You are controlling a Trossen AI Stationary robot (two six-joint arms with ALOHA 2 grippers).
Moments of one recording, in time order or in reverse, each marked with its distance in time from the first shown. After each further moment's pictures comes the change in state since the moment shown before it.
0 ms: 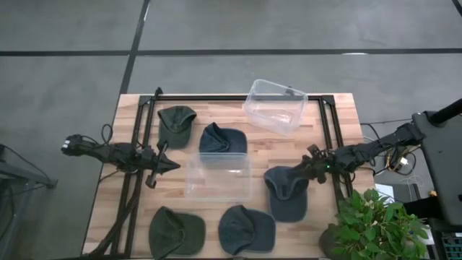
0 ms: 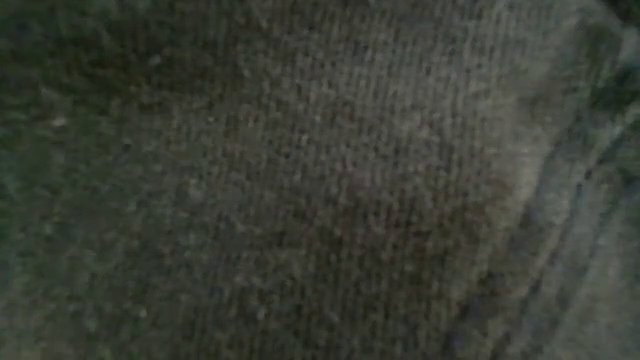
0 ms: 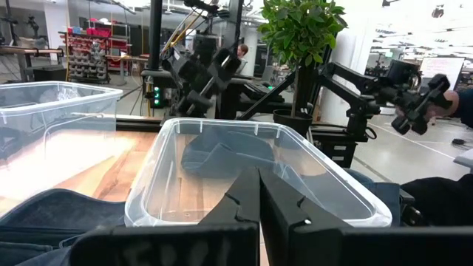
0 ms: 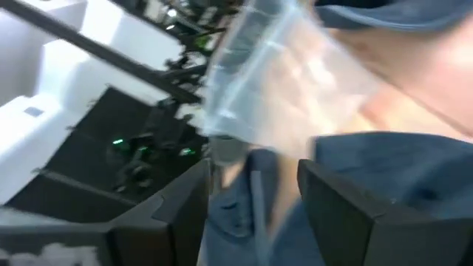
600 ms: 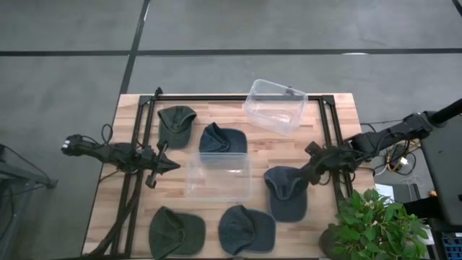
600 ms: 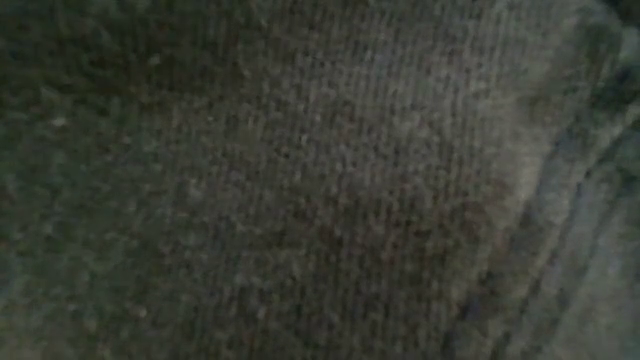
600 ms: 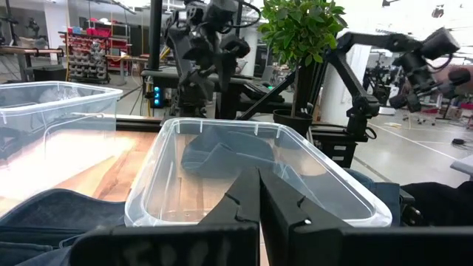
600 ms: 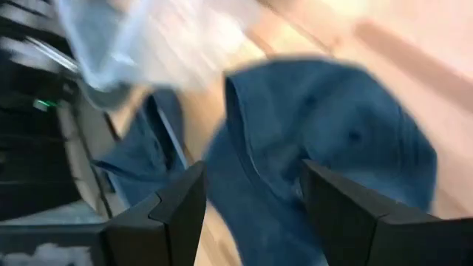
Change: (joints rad) left arm 0.000 0.000 0.000 0.000 0.000 0.000; right arm 0.024 0.429 0.604 -0.872 -0.035 0.170
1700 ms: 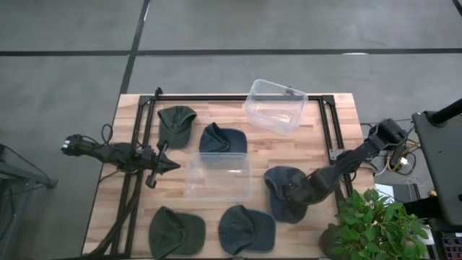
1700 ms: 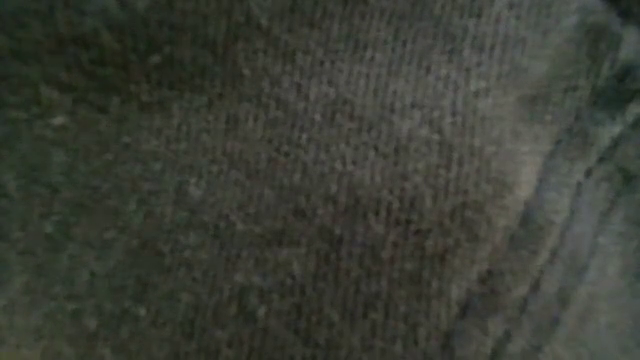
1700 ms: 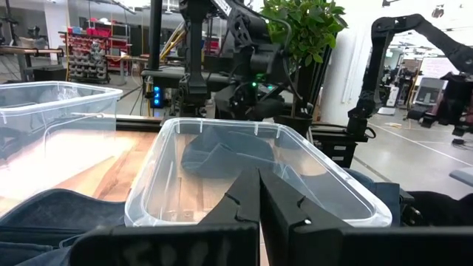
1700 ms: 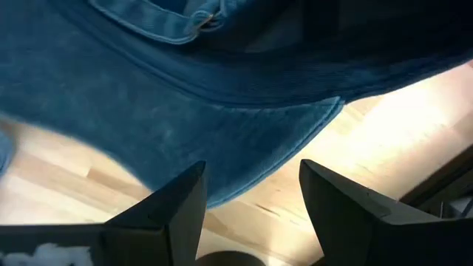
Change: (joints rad) left arm 0.000 0.000 0.000 0.000 0.000 0.000; right arm 0.206 0.748 0.267 -0.252 -0.274 0.340
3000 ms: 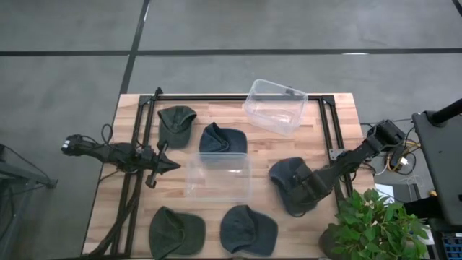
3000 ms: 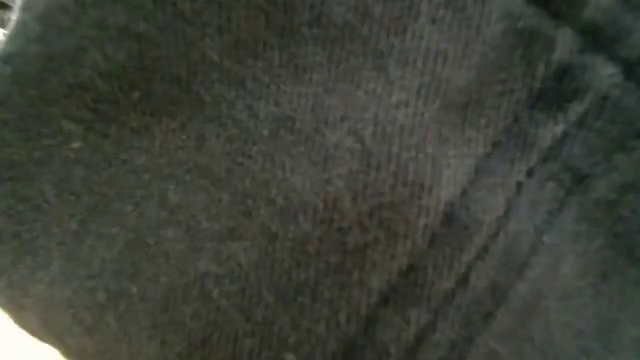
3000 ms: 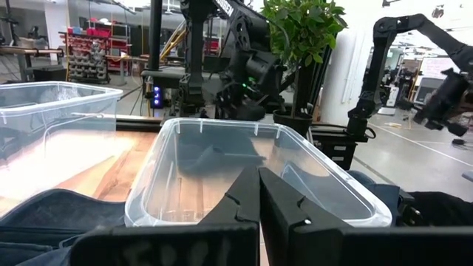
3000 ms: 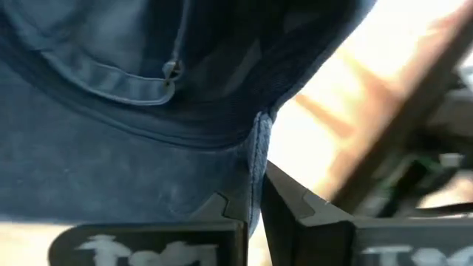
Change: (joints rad) left arm 0.000 0.000 0.000 0.000 0.000 0.000; right arm -0.003 0.020 0.026 -0.276 0.205 -0.032
